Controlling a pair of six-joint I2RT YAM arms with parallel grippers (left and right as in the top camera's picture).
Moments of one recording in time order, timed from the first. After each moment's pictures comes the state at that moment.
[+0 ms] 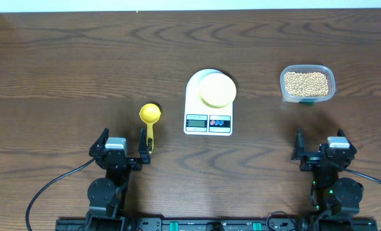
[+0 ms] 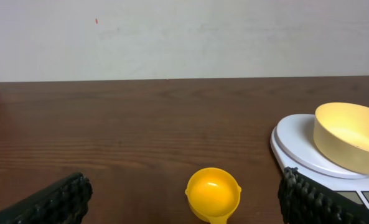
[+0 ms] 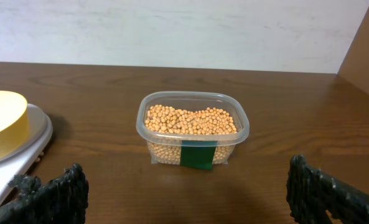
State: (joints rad) left arm -0.12 0.01 0.02 -0.12 -0.05 -0.02; right arm -0.06 0.01 0.06 -0.17 -0.01 -0.06
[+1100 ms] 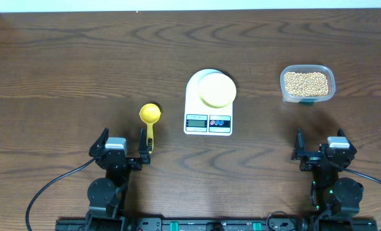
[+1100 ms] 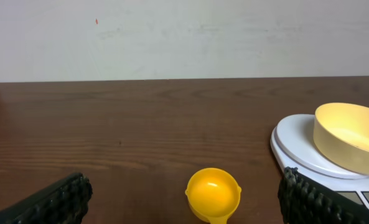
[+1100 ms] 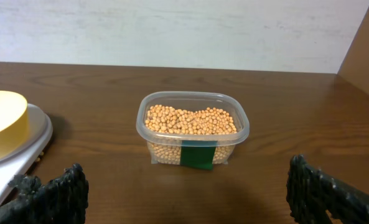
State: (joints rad) left arm -0.12 0.01 0.02 -0.11 -0.05 -0.02; right arm -0.06 0.01 0.06 -0.17 -0.01 -0.06
